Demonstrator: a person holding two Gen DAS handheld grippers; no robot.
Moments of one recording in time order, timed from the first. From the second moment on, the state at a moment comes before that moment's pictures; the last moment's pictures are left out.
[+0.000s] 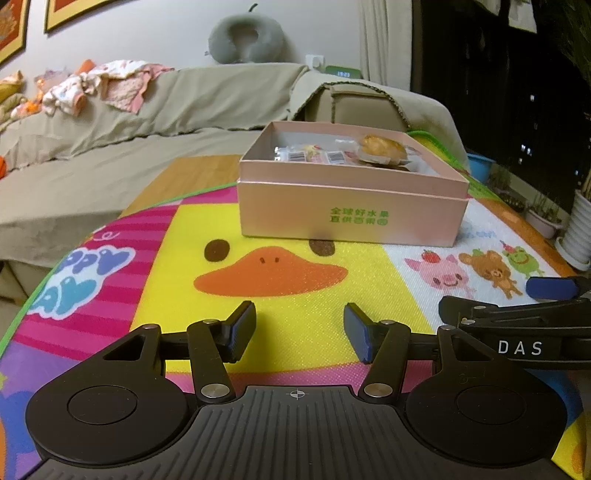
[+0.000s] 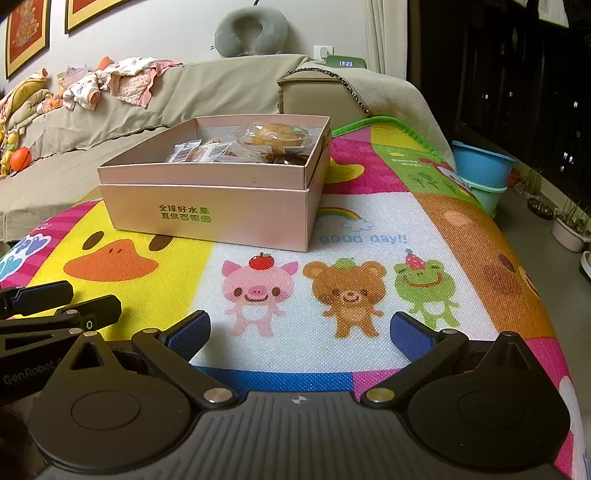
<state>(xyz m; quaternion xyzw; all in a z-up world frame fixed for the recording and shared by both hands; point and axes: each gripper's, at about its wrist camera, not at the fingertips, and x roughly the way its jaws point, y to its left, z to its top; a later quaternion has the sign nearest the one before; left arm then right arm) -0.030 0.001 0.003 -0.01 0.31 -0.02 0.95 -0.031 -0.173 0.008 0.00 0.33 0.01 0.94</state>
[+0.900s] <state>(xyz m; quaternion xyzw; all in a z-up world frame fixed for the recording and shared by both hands) -0.031 0.005 0.001 -0.02 0.31 -0.02 0.95 -0.031 -0.173 0.007 0.00 0.33 0.01 0.94</state>
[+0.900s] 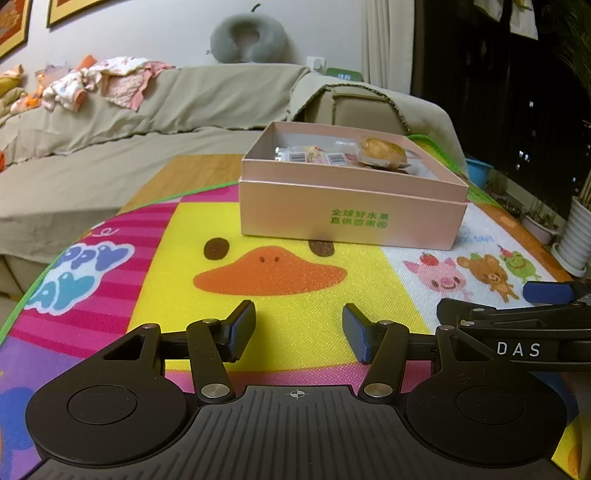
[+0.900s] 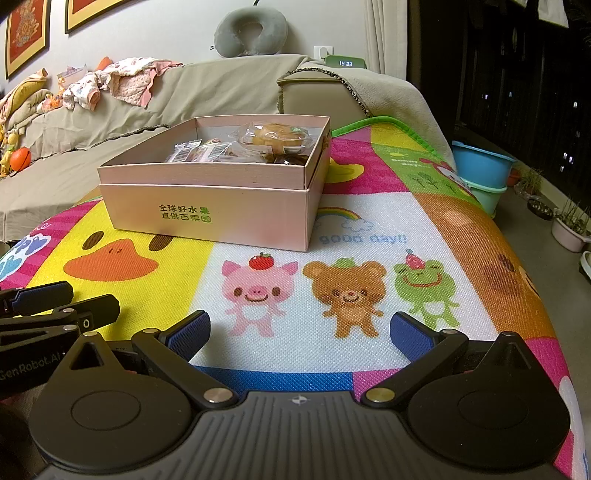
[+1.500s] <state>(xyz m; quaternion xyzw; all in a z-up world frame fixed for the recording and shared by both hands) -0.030 0.003 0.001 -0.01 0.30 -0.02 0.95 -0.030 -0.173 0.007 0.00 0.33 0.01 0.94</state>
